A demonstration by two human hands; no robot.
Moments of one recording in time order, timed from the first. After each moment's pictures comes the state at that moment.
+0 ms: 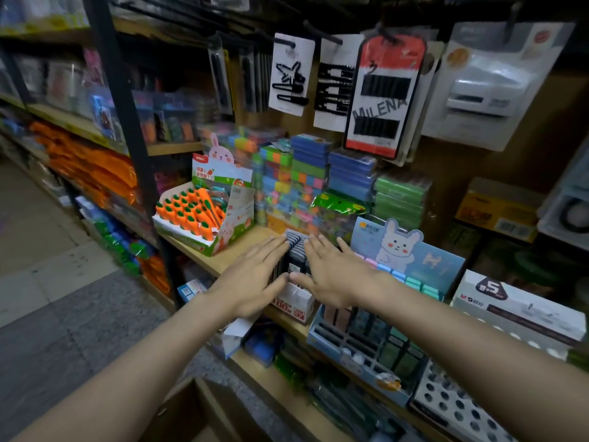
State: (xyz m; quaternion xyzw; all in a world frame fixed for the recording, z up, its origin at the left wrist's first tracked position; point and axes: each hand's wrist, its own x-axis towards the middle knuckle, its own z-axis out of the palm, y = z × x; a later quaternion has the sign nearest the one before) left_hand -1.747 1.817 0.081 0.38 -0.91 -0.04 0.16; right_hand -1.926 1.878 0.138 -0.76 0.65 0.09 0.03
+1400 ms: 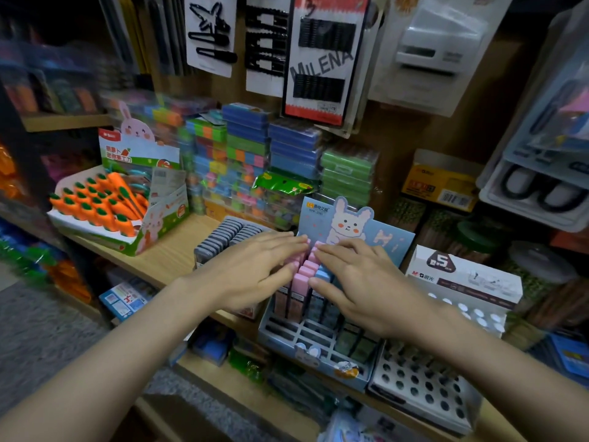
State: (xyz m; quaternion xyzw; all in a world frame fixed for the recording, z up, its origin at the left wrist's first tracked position) left_hand -1.821 1.827 0.106 0.20 -0.97 -0.09 0.13; right_hand -1.999 1.954 0.130 -0.73 0.68 -0.01 -0.05
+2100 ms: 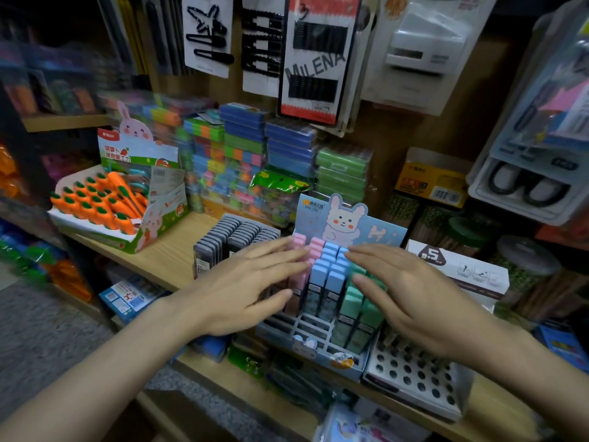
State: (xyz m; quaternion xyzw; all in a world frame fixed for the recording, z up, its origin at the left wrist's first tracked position) left_hand -1.796 1.855 0.103 0.15 -0.98 -0.06 0.13; right_hand -2.017 2.013 0.154 -0.73 0.68 -0.09 -0.04
